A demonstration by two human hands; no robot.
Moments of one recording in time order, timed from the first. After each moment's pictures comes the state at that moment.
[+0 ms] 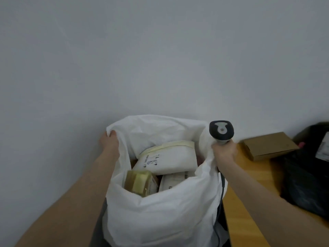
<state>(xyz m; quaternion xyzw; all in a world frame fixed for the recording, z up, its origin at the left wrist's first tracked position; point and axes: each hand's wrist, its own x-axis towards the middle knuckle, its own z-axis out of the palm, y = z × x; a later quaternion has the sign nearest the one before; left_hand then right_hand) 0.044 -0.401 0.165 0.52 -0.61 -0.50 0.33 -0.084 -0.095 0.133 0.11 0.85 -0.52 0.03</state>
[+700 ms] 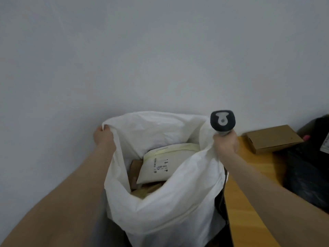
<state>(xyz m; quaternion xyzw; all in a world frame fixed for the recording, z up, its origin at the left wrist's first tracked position) 0.052 -0.426 0.152 0.53 -0.61 -0.45 0.38 -0.090 -0.102 0.129 0.11 0.85 -0.51 0.01</state>
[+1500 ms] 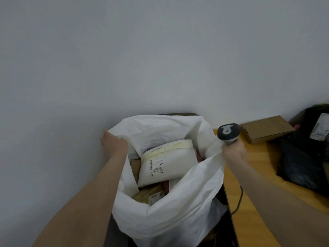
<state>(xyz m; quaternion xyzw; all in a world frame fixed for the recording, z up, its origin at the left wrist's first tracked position) 0.082 -0.394 0.113 0.55 -0.75 -0.30 0.21 -0.051 -0.065 0.094 0.17 0.89 -0.43 0.05</state>
